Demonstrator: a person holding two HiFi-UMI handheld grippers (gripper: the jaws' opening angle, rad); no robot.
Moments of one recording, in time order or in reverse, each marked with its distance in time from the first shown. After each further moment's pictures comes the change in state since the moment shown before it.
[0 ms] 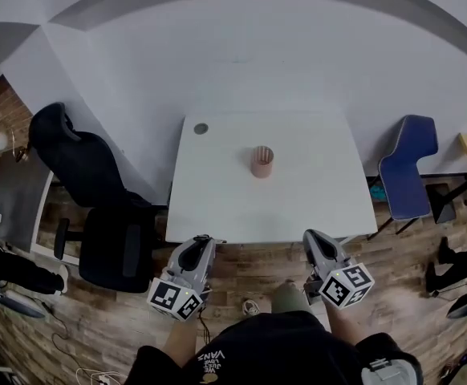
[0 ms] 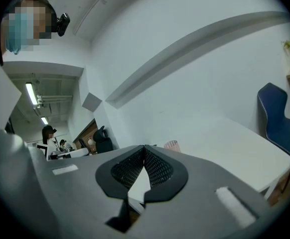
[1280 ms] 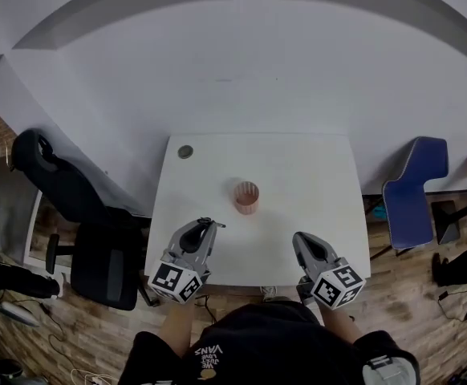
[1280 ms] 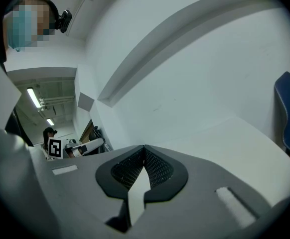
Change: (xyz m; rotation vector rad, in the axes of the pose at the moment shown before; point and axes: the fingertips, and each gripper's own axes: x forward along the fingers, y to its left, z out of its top) left arm 0.199 0.050 -0.003 0.078 0.025 0.005; right arm 0.114 -0.115 0.035 0.021 0.062 0.080
